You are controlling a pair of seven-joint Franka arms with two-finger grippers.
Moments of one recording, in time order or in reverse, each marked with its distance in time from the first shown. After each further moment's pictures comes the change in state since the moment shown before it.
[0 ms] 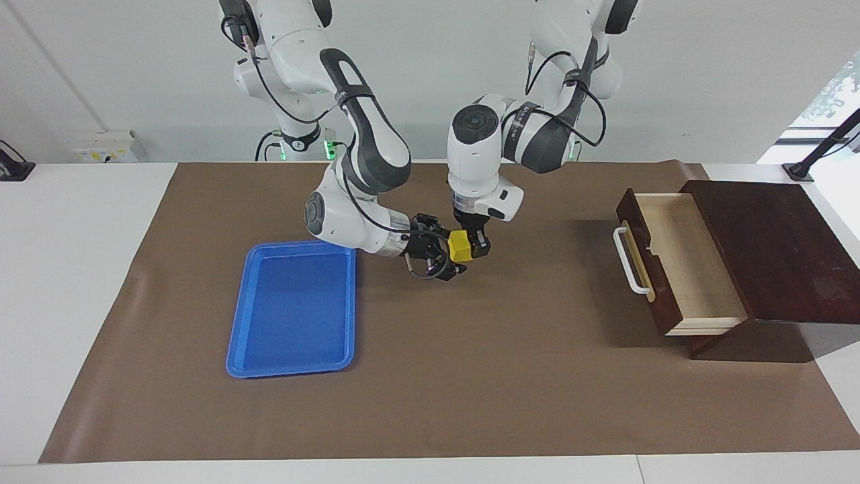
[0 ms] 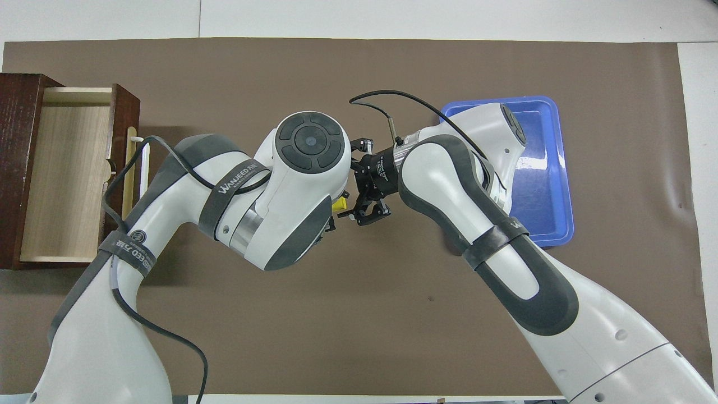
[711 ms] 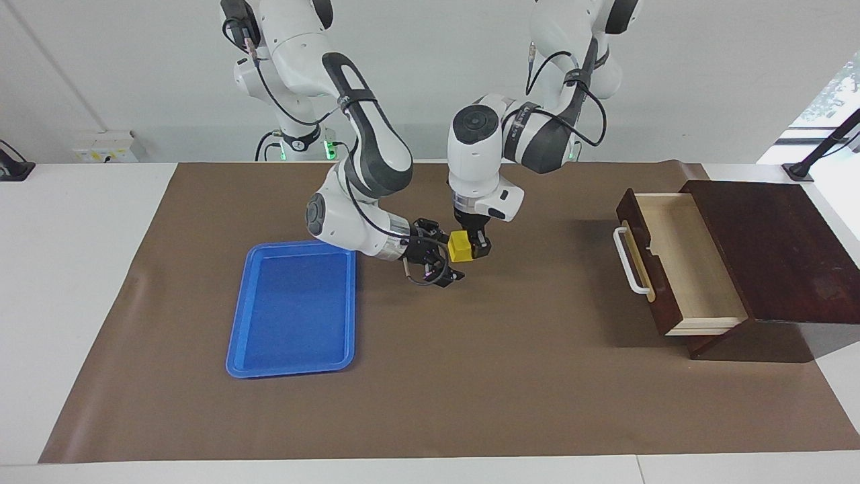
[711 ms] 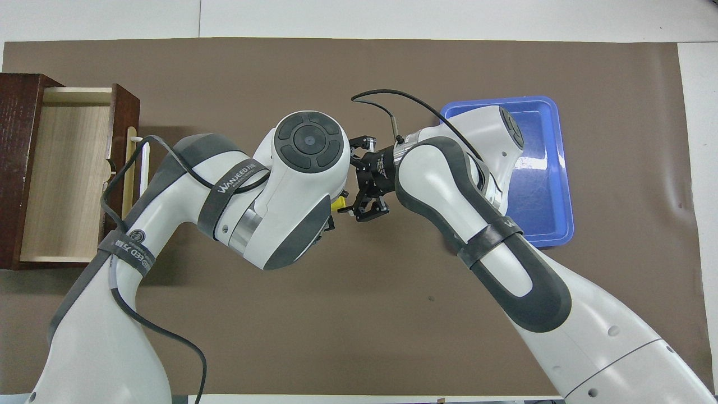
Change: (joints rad) left arm 0.000 0.000 0.003 0.000 0.001 0.000 -0.001; right arm 0.004 0.011 0.001 -0.004 0.000 0.050 0.039
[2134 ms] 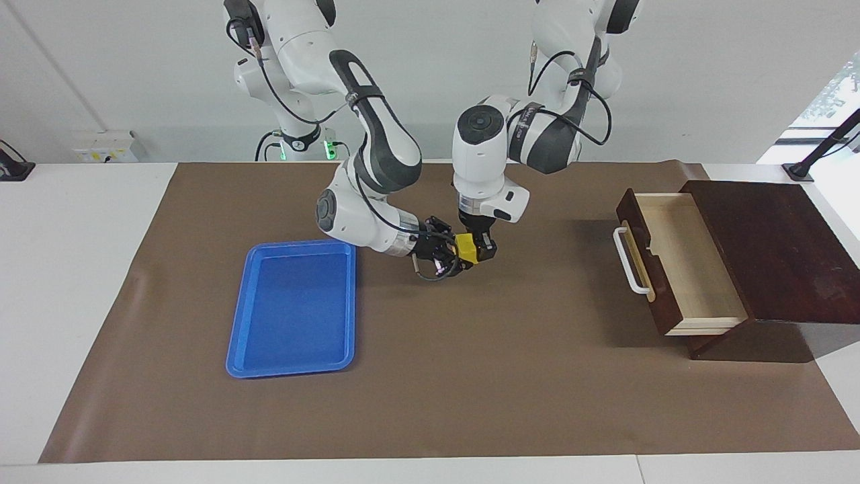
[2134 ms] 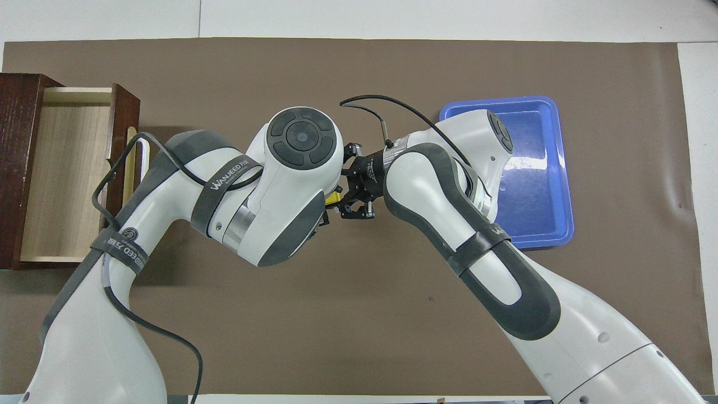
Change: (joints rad) left arm 0.002 -0.003 0.014 0.000 0.015 0.009 0.004; right arm 0.026 0.000 0.003 0.006 0.000 0.011 0.028
